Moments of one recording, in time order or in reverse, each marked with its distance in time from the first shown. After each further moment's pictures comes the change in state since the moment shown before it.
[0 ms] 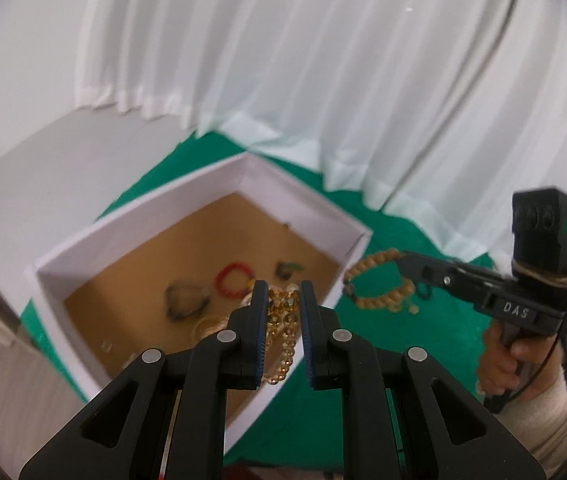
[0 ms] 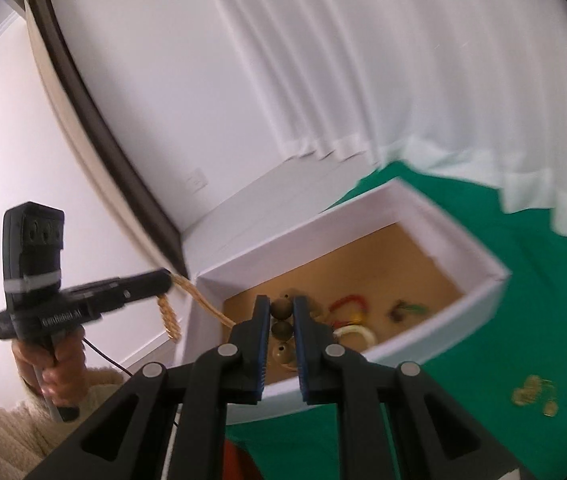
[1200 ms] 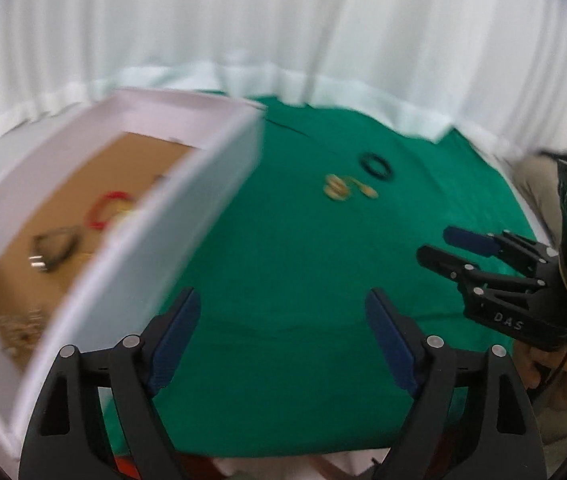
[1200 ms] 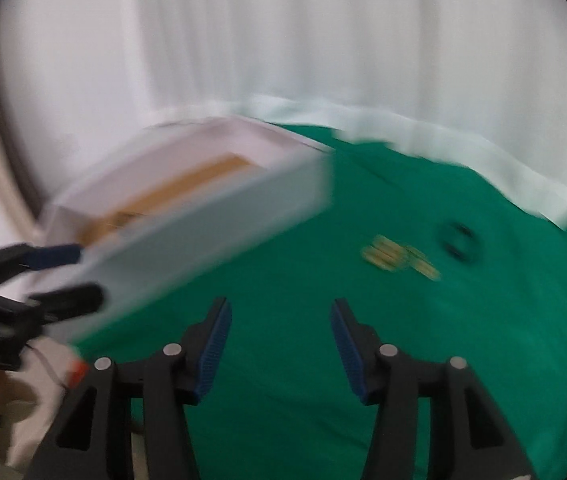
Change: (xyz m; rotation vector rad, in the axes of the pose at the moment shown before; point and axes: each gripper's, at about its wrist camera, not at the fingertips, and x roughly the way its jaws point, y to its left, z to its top) left arm 0.098 -0.148 -0.133 0.353 0.146 -0.082; right arm -0.086 -0.075 -0.203 0.137 -0.021 -0.707
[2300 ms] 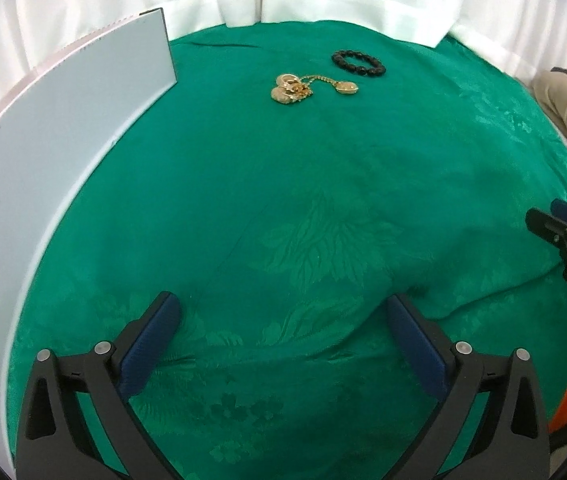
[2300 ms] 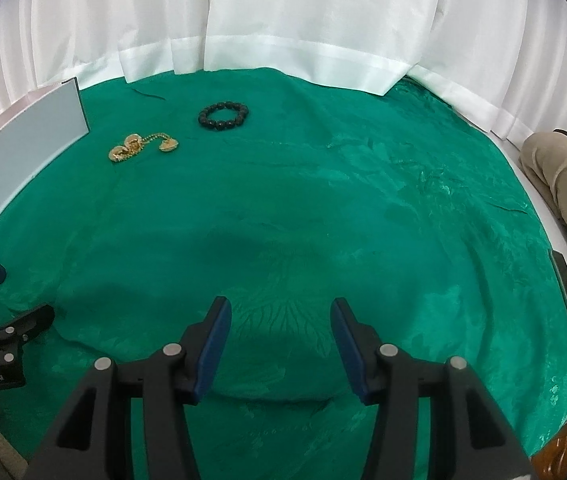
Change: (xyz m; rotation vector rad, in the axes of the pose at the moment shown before) left arm 0.134 -0.063 -0.035 0.137 0.141 0.078; right arm 0.019 -0.111 -0.079 0.228 0.124 -0.408
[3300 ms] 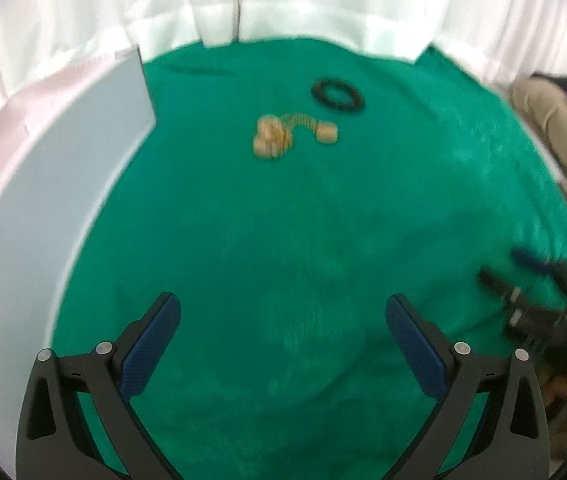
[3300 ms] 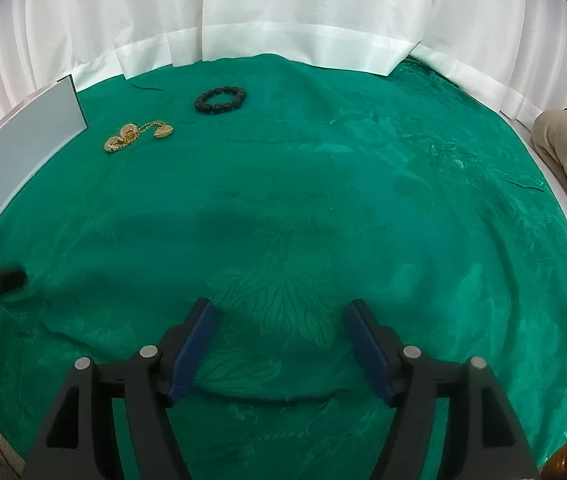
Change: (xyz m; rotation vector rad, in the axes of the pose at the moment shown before) left arm -0.027 0.007 0.060 0.021 0.007 -0.098; right arm 0.012 -0.011 -0.012 0.041 0.013 0.064
